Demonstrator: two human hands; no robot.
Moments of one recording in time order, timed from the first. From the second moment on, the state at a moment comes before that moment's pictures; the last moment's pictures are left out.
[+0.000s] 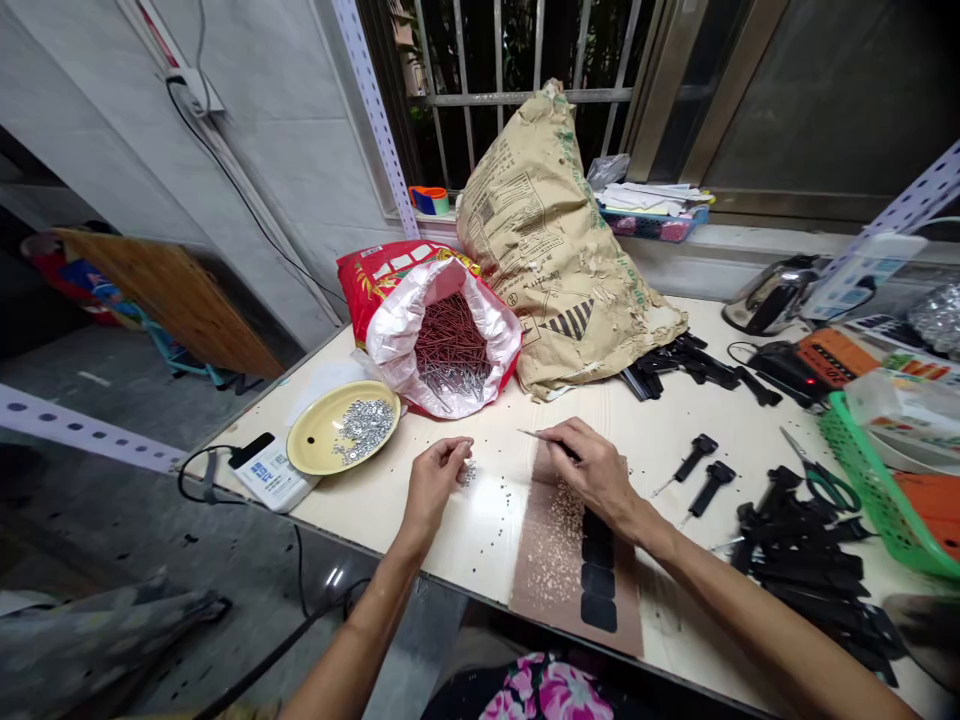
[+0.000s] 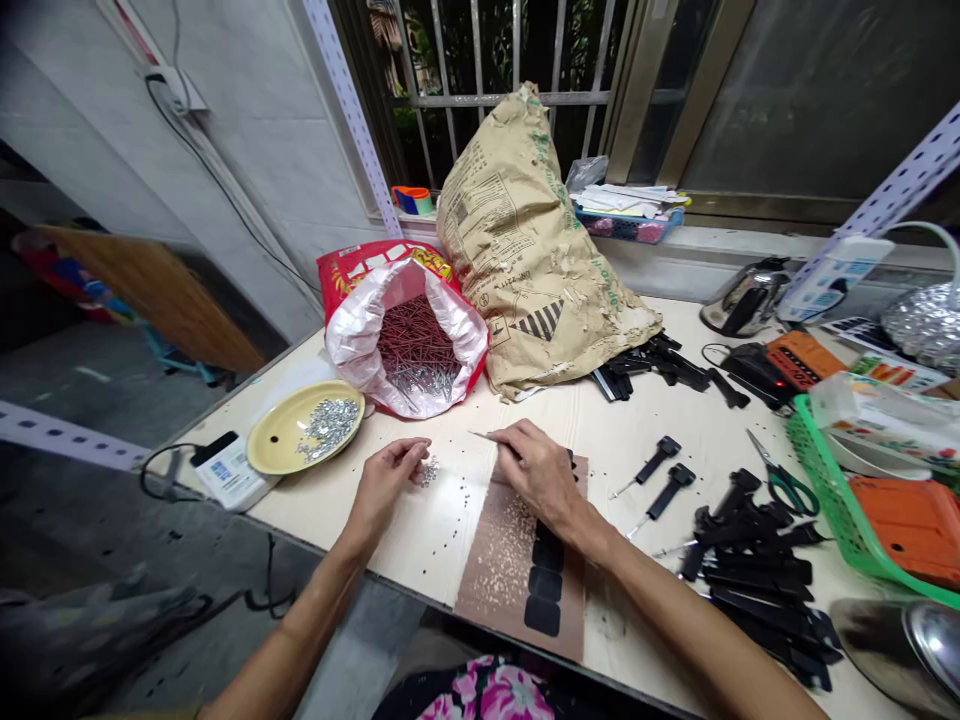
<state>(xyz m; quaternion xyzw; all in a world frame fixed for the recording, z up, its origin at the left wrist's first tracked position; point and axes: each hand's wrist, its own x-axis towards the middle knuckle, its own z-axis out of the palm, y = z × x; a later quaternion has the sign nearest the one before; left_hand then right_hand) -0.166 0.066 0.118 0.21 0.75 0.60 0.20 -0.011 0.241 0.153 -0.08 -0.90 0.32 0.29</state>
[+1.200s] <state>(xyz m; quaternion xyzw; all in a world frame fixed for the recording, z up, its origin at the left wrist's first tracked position) -0.108 0.088 0.148 0.21 0.67 0.65 0.27 0.010 0.206 0.150 -0.15 -0.91 0.30 0.23</state>
